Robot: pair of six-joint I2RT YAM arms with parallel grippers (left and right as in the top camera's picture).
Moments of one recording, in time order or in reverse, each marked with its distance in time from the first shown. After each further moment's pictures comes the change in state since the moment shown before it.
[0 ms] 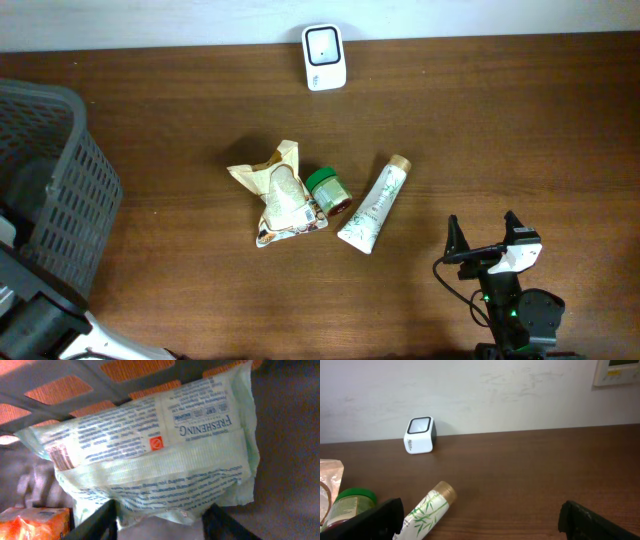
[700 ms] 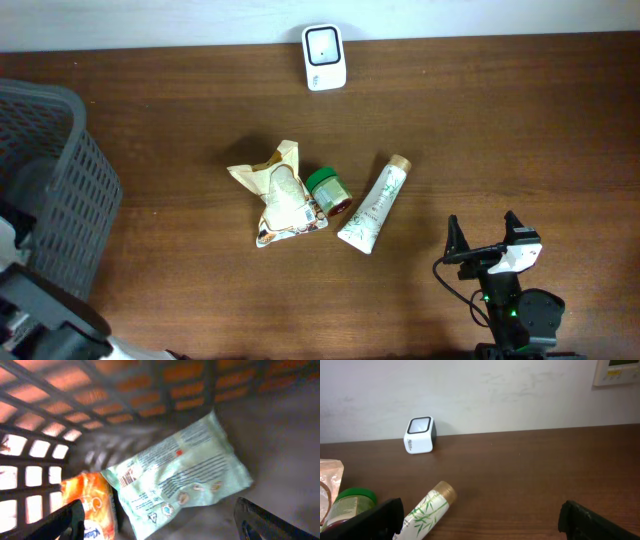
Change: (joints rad) left arm -0.031 -0.185 -0.021 -0.122 -0.082 -0.072; right arm 0.000 0.000 0.000 0.000 0.000 0.000
